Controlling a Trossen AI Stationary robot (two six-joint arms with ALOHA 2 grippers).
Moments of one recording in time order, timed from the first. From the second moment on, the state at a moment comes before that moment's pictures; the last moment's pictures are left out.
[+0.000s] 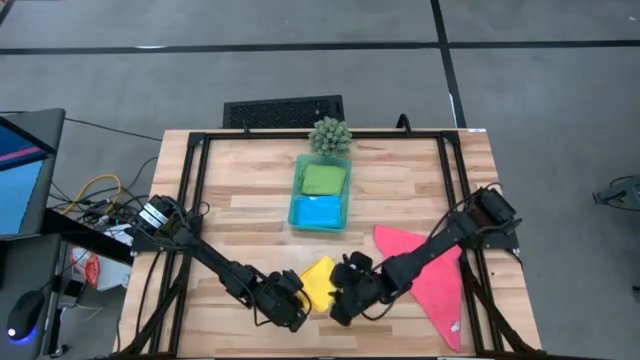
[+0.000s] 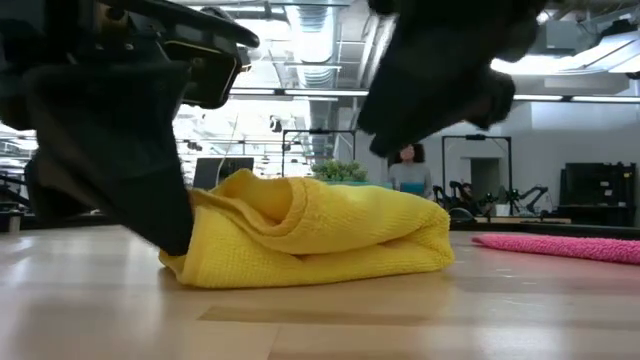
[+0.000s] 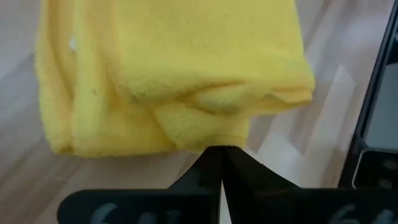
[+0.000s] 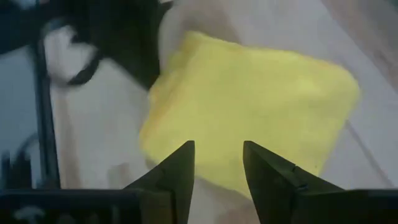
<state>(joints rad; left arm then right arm) -0.61 1.90 1.04 -0.06 -0.28 -1.26 0.56 1.91 1.29 -0.34 0.34 0.86</state>
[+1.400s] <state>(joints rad) -0.67 1.90 1.04 -0.12 -0.43 -1.38 0.58 2.11 1.32 -0.16 0.39 0.28</state>
